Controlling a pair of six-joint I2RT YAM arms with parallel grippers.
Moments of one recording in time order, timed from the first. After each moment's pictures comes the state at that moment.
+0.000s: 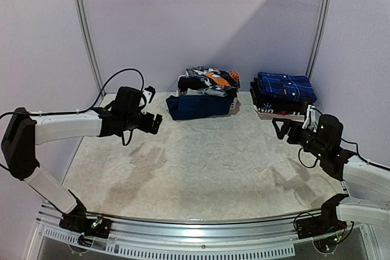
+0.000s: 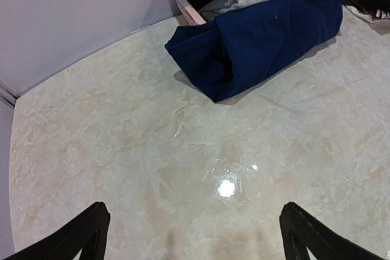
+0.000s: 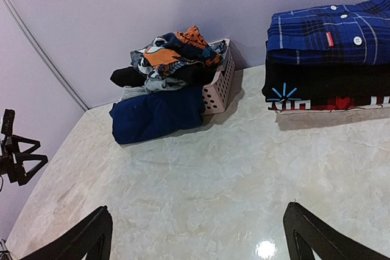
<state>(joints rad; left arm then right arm) -0.59 1.52 0.95 -0.07 -0.30 -0.03 0.37 0.91 0.37 0.34 -0.04 0.47</state>
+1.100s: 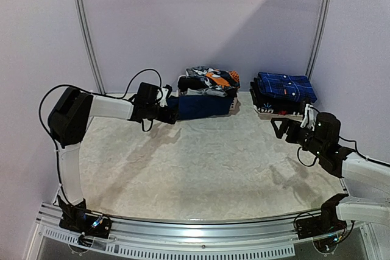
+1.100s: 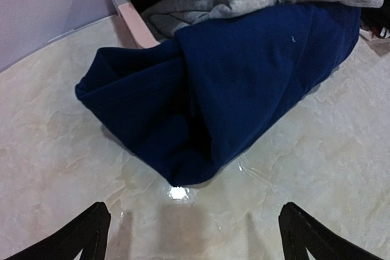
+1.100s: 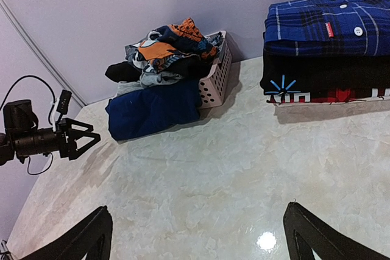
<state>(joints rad) -0.46 2.07 1.33 0.08 0.03 -0.05 0.37 0.96 0.40 0.31 -0.04 0.48</state>
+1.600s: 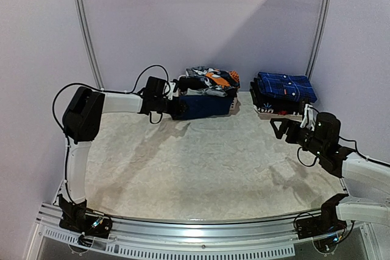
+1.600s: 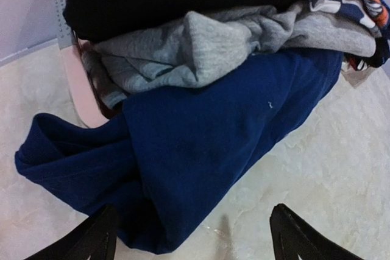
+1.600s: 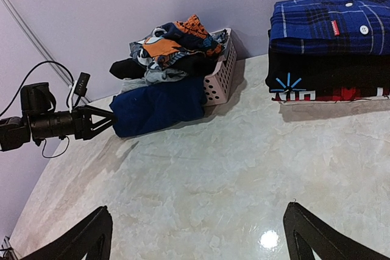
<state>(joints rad) -0.46 2.25 1.61 0.01 0.18 -0.16 0.37 0.95 0.40 0.31 -0.06 0.48</state>
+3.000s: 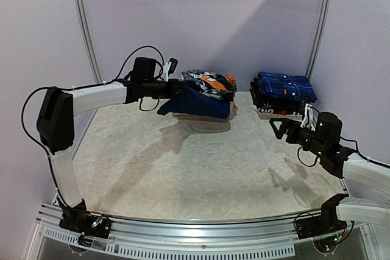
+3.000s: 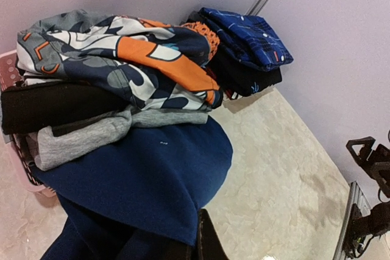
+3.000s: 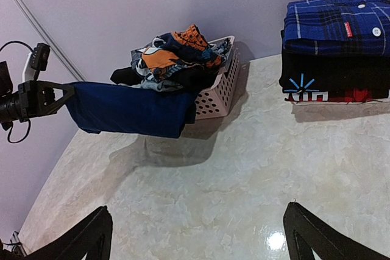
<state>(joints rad) -0.50 1.94 1.52 -0.03 0.41 -0.32 0.37 0.94 0.40 0.31 -0.11 0.49</state>
